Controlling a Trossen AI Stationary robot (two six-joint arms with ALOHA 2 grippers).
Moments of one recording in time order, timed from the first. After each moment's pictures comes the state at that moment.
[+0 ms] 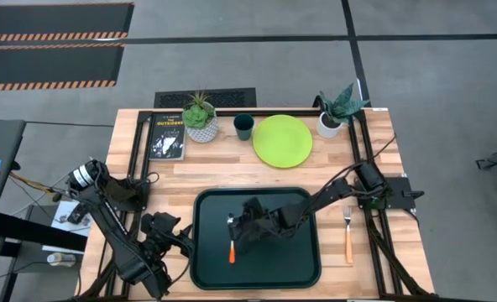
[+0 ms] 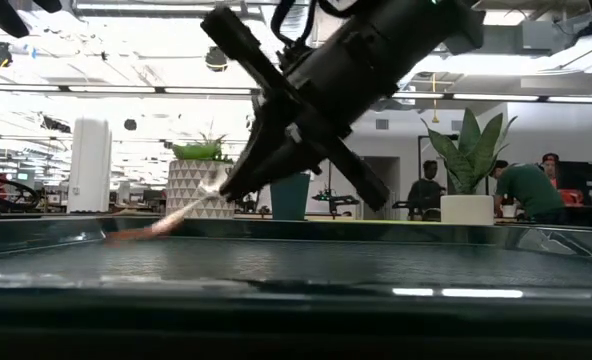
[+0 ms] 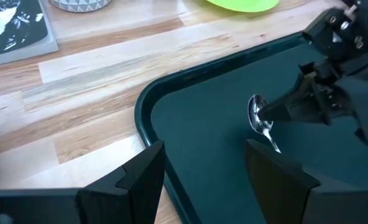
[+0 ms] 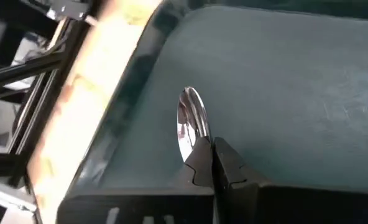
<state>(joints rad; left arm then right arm) -0.95 1.73 1.41 -1.57 -0.80 -2.27 0.36 2.10 1.34 0.00 0.47 1.35</state>
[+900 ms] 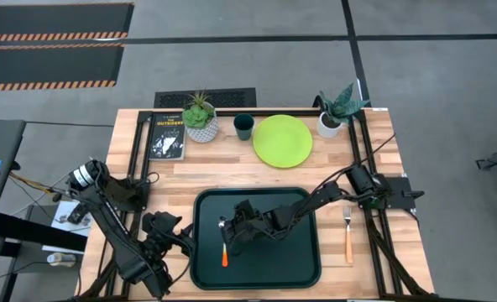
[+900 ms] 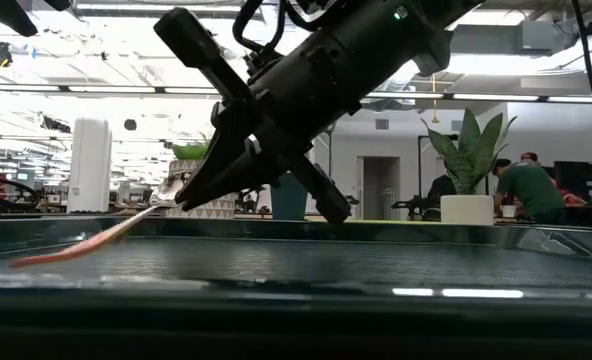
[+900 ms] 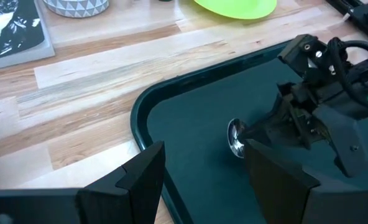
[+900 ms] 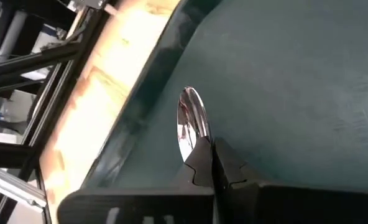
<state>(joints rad) -0.95 1.73 1.41 -1.57 -0.82 -2.27 0.35 2.19 1.42 0.09 0.43 1.28</state>
